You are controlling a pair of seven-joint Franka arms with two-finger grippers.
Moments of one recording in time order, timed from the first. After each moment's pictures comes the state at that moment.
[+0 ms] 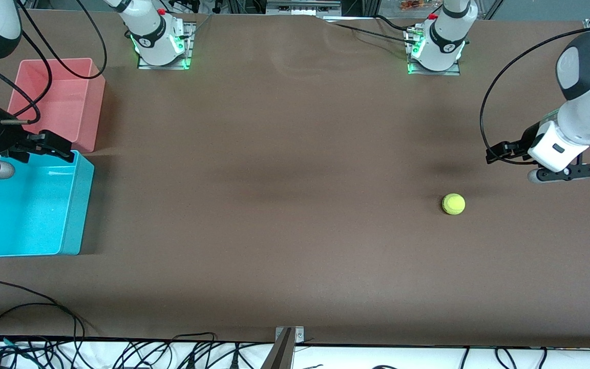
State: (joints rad) left arm 0.03 0.06 -0.01 -1.93 -0.01 1.89 -0.11; right arm 0.02 0.20 0.03 -1.41 -0.01 1.61 0.03
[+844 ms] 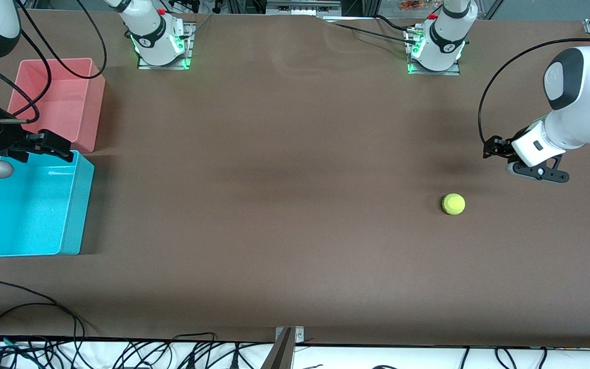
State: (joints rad) left arm 0.06 0.06 0.00 -2.06 -0.01 1.96 0.28; right arm 0.02 0.20 0.03 -1.41 -0.01 1.61 0.03
